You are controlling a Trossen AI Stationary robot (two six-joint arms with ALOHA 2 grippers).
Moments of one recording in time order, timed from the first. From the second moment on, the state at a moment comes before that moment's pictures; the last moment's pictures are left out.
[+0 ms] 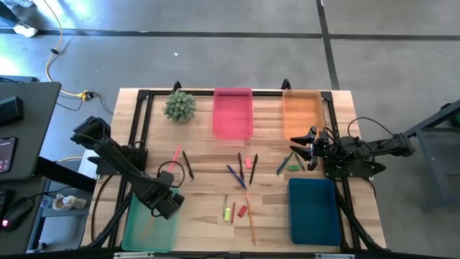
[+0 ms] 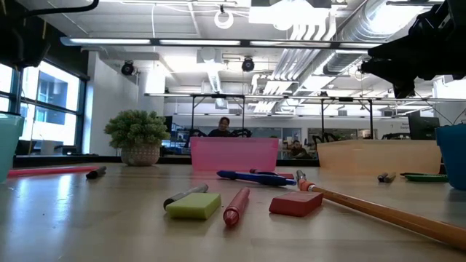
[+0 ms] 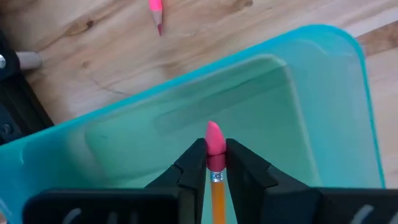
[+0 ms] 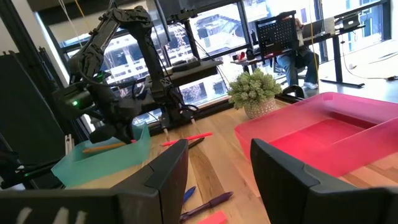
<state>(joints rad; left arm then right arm) -0.62 1.56 0.95 -1.06 -0.03 -1.89 0.18 0.01 0.01 0.07 0.37 0.26</state>
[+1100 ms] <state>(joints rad) -0.61 1.40 1.14 -1.02 -0.48 -1.88 0.18 0.01 0.01 0.07 0.37 0.26</state>
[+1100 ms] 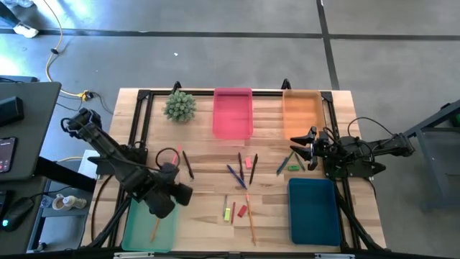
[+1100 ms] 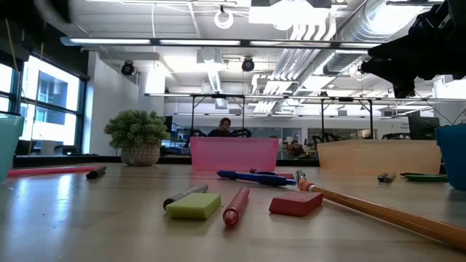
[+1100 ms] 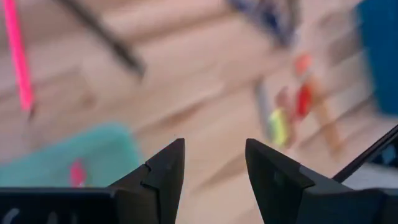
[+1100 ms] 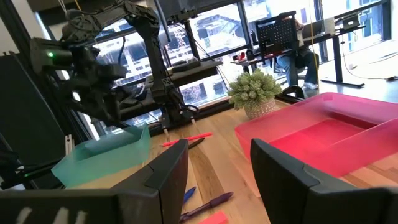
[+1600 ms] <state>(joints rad) -0.40 1.40 1.16 -0.78 -0.53 -1.56 0.18 0.01 0.03 0.10 0.38 0.50</state>
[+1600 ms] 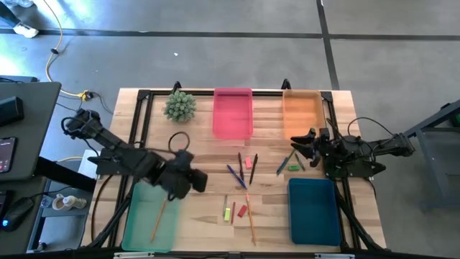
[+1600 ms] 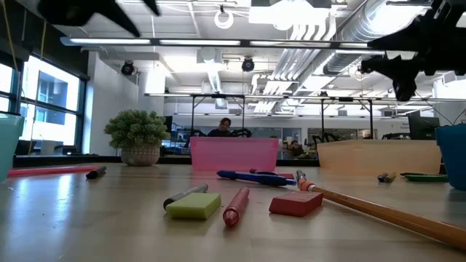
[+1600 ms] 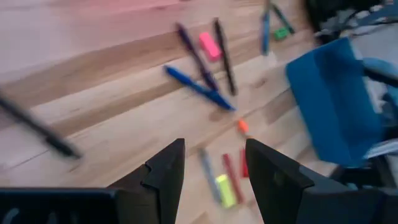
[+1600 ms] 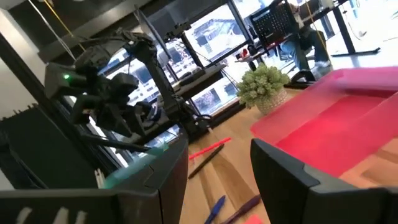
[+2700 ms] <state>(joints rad) 0.27 1.26 1.16 -0.44 0.02 -0.66 0.18 0.54 0.69 -0.96 0.45 1.03</state>
